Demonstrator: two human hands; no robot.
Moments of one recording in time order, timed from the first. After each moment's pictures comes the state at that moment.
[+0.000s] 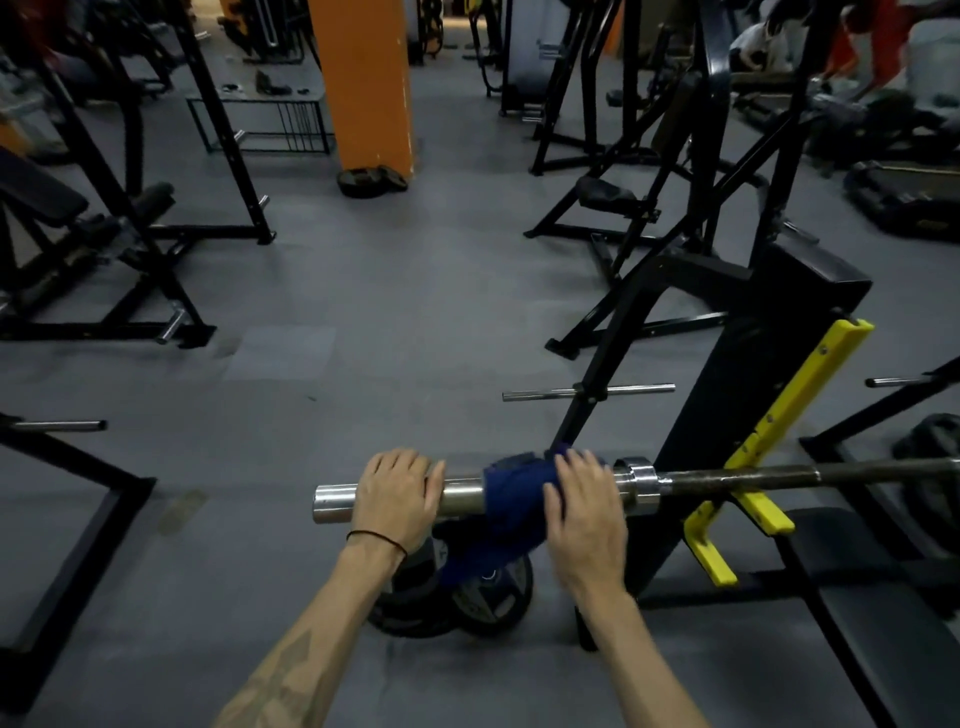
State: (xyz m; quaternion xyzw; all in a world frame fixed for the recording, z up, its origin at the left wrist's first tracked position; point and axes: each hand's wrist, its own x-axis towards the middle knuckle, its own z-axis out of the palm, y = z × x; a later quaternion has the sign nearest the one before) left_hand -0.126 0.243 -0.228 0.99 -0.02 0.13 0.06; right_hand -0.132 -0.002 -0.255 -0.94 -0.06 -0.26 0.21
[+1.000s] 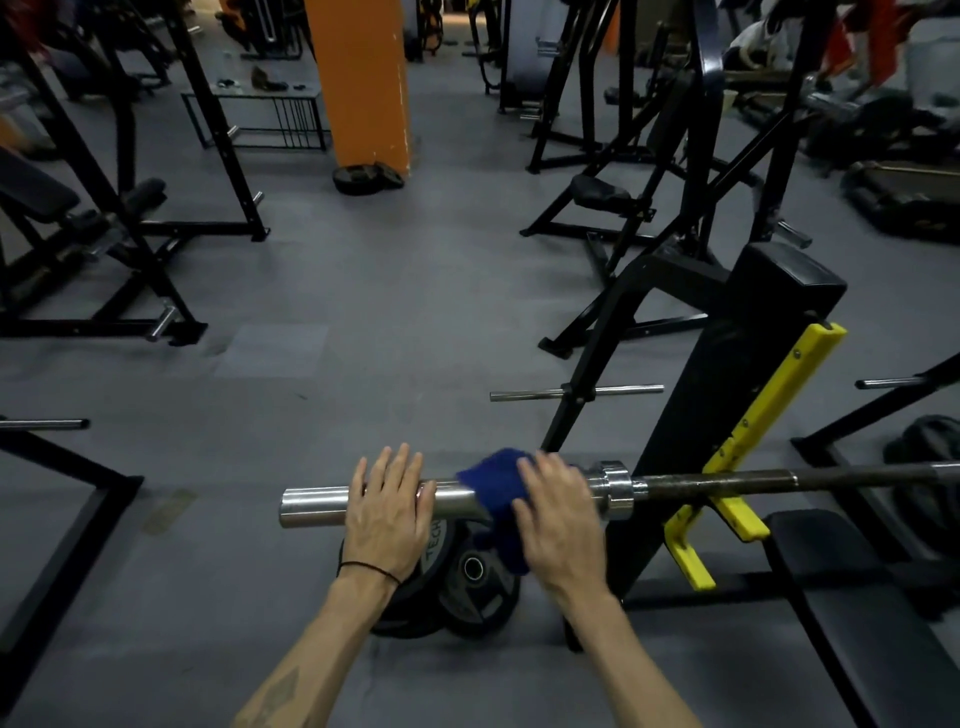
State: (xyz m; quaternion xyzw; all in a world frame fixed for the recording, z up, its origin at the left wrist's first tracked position) left_hand -0.137 0.211 -0.253 0.97 0.00 0.23 0.08; right_hand -0.125 -0.020 -0.261 -0.94 -0.18 -0.24 0.17
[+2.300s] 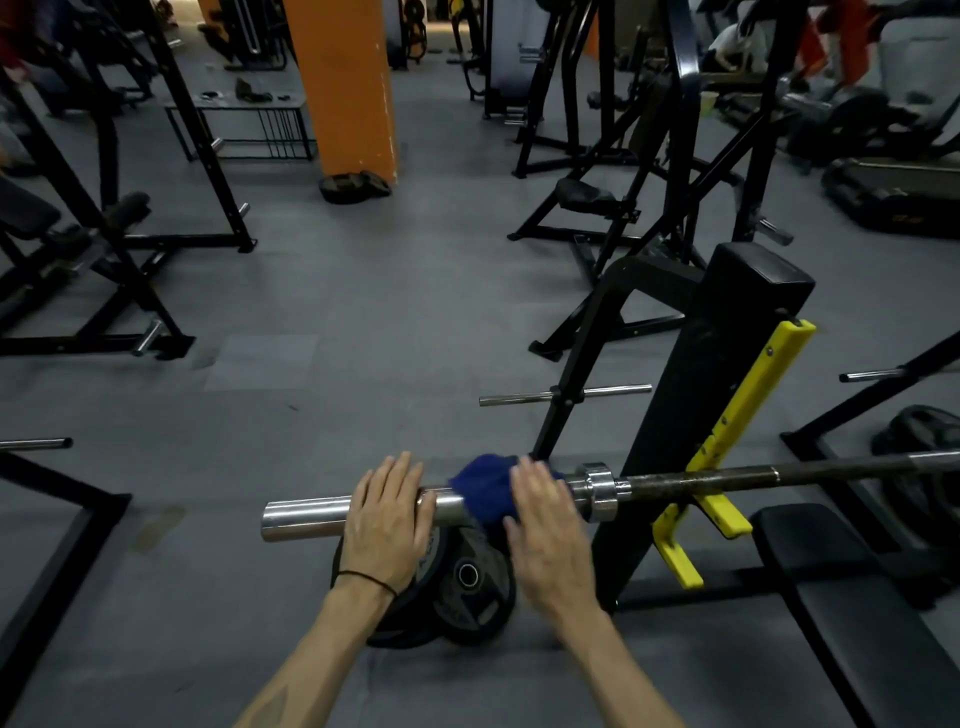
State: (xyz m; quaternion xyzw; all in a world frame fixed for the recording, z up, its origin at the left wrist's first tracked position) left_hand -0.138 0.197 -0.243 0.98 -0.03 0.18 0.09; right_hand -0.137 -0.026 -0.269 -0.94 -0.19 -0.23 0.19
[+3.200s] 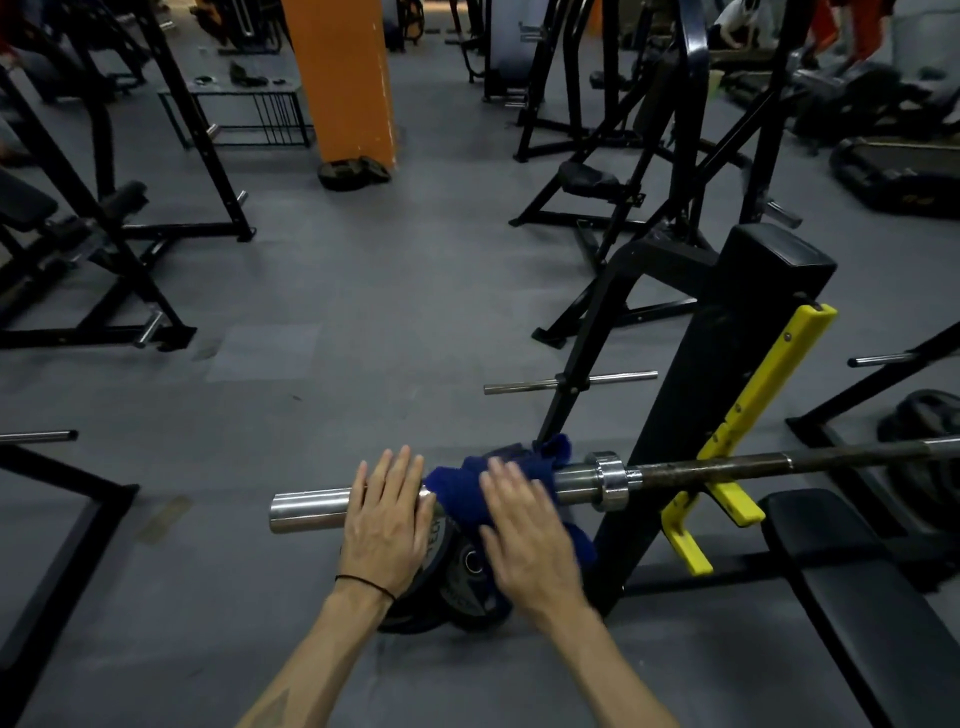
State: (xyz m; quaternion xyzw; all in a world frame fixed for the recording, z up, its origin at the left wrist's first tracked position) left_hand -0.147 0.210 -0.262 0.97 -0.06 0.24 0.07; right_hand -0.149 -0.003 -0.271 -0.93 -0.23 -0.20 0.18
